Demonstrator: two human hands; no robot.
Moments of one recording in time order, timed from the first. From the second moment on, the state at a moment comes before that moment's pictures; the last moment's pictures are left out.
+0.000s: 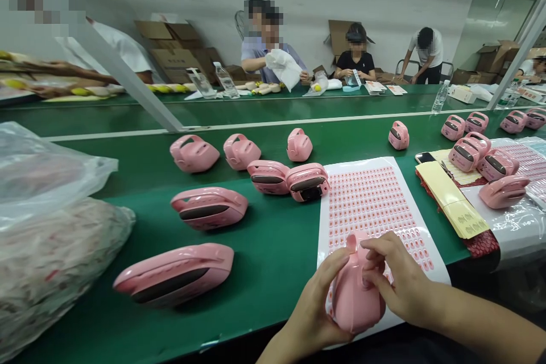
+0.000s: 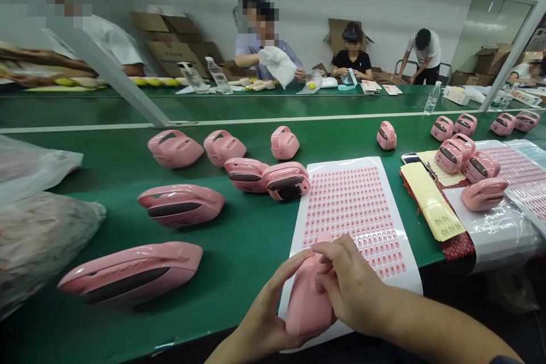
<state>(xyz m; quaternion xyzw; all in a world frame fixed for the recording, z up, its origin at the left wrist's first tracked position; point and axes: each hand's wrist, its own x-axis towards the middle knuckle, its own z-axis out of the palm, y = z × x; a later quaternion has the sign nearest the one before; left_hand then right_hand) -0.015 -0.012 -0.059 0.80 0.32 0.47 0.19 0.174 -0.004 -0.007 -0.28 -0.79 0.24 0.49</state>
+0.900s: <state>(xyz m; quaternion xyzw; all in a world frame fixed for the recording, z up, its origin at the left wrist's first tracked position) -0.004 -0.020 -0.068 0.78 0.31 0.51 0.19 0.168 0.015 -0.038 -0.40 -0.66 0.47 0.44</state>
